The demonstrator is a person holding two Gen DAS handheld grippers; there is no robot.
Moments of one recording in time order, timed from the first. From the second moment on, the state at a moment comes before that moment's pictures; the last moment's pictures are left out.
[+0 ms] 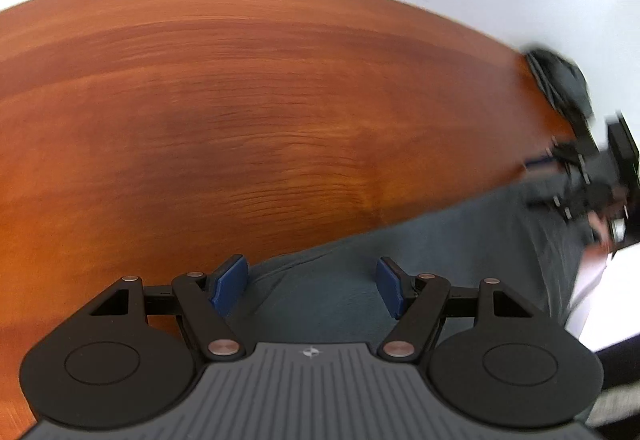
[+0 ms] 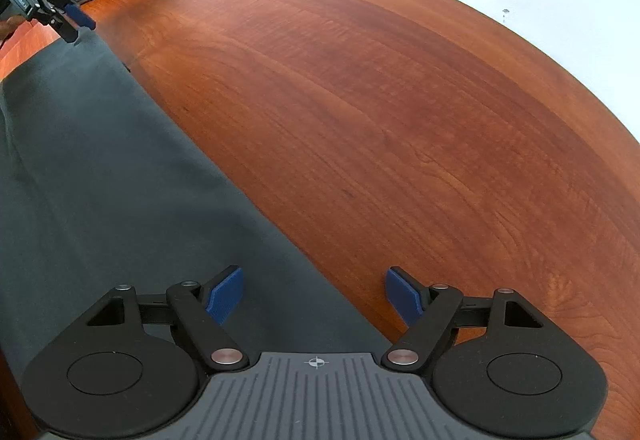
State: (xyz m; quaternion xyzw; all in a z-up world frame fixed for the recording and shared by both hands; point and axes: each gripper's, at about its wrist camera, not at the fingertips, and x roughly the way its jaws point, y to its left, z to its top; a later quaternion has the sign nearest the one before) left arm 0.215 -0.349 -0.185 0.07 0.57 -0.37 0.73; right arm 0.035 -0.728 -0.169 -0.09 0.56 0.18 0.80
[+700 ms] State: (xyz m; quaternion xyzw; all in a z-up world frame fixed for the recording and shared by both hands) left arm 0.160 -0.385 -0.172 0.27 0.50 -0.45 0.69; right arm 0.017 -0.725 -0.166 -0.09 0.55 0.14 0.82
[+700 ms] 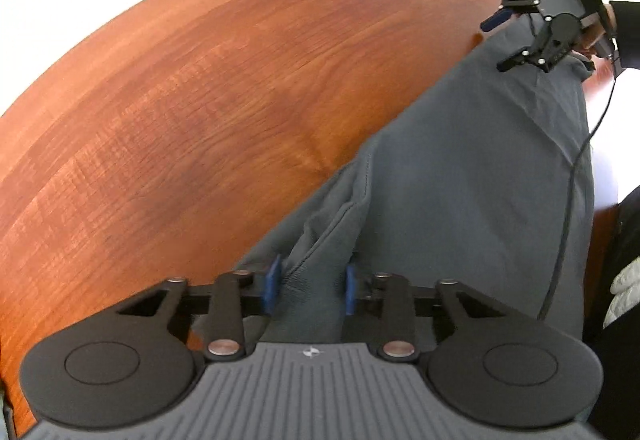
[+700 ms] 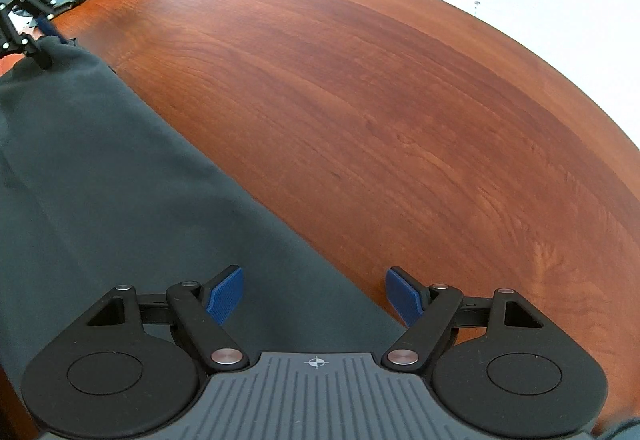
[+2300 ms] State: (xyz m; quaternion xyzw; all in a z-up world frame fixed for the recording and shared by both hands) left arm 0.096 -0.384 -0.090 0.07 0.39 -0.17 0.90; right arm 0.035 -0.680 -0.105 -0.17 0.47 0.14 0.86
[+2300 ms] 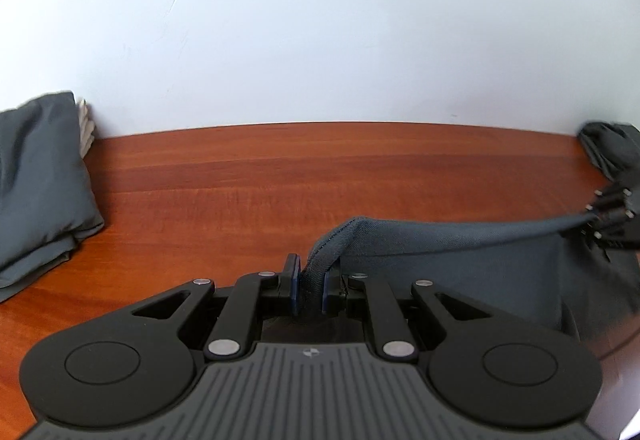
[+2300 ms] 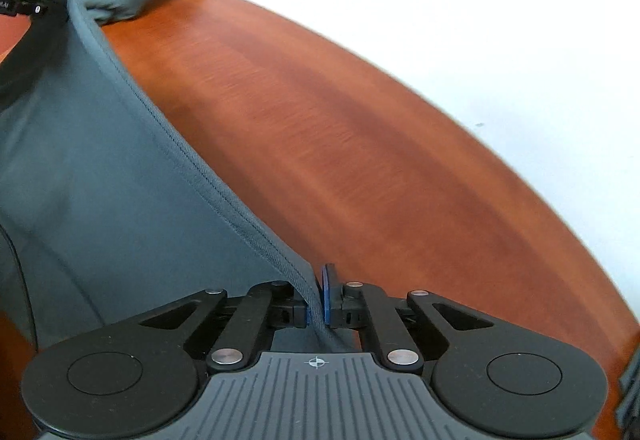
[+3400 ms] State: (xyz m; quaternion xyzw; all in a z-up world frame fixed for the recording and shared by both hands) left arm 0.168 -0.414 0.007 0.10 0.22 -0.24 0.94; right arm 0.069 -0.705 -0.022 -0.17 0.36 0.03 0.92
